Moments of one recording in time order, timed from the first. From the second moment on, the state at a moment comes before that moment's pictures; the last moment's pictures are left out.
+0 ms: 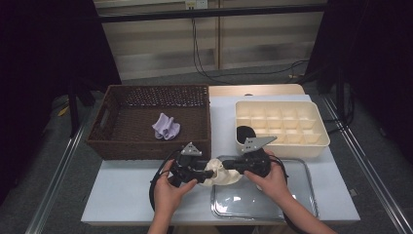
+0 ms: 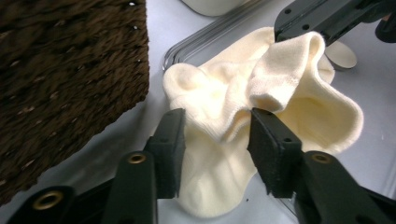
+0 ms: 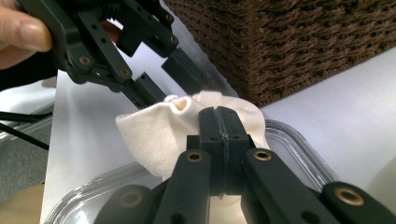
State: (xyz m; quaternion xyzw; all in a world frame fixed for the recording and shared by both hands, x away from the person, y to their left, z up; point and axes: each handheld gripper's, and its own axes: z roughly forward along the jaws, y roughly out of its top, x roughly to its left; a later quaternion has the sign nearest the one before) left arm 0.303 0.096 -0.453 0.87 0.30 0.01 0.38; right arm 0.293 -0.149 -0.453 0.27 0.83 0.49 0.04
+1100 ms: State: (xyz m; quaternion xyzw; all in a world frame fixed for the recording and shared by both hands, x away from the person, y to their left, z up) left arm 0.306 0.107 -0.455 0.87 0.35 -0.03 0.35; right arm 0.308 -0.142 -0.463 0.30 0.82 0.48 0.05
